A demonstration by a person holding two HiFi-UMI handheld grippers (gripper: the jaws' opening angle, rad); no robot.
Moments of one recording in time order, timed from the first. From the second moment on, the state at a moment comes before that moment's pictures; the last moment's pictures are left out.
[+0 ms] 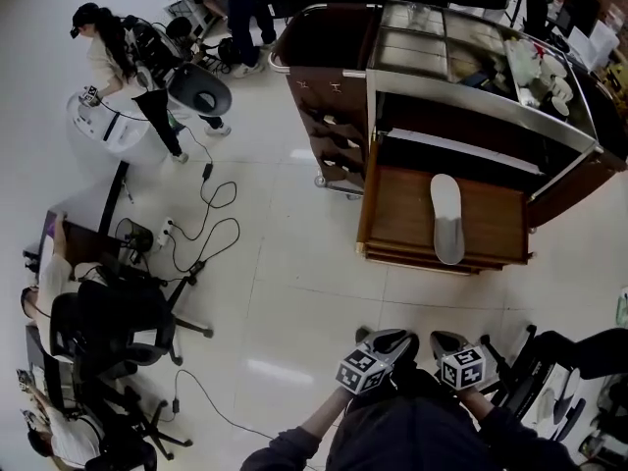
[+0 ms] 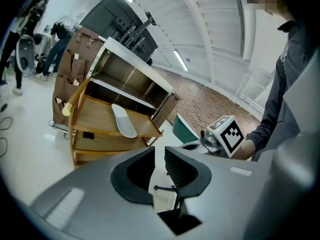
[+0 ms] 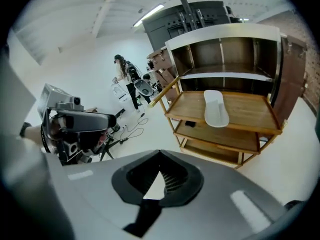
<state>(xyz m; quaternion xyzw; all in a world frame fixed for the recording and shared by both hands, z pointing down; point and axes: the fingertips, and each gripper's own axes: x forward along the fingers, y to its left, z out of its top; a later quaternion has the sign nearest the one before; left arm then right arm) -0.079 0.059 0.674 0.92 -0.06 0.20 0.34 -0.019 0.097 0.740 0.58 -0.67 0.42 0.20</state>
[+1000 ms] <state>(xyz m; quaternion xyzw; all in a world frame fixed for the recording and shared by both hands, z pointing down) 0.035 0.174 0.646 0.92 -0.04 0.25 0.29 0.062 0.165 0.695 0.60 -0.70 0.37 0.12</state>
